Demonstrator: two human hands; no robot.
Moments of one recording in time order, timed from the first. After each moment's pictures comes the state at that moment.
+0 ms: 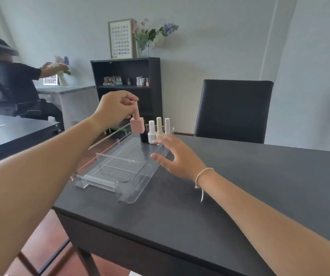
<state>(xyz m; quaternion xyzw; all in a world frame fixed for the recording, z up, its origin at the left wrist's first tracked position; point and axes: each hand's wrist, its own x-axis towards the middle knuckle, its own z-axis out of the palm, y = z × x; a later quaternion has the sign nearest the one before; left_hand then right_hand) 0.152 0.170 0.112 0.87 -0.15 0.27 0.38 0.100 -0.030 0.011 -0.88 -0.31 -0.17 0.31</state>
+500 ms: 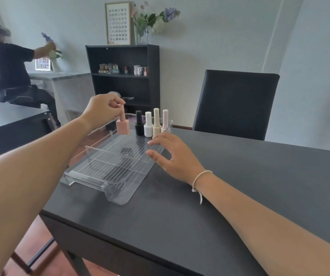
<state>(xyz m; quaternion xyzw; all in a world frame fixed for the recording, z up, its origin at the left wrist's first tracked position) 0.197 0.200 0.070 0.90 -0.10 0.25 0.34 0.110 -0.026 -0.004 -0.88 -0.30 -0.19 0.33</state>
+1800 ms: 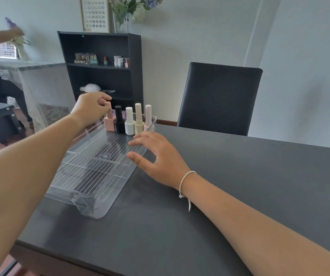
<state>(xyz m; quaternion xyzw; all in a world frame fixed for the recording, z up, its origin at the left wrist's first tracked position) 0.250 0.186 0.047 0.91 -0.08 0.22 0.35 0.112 -0.023 -0.005 -0.87 -0.28 -0.17 0.36</state>
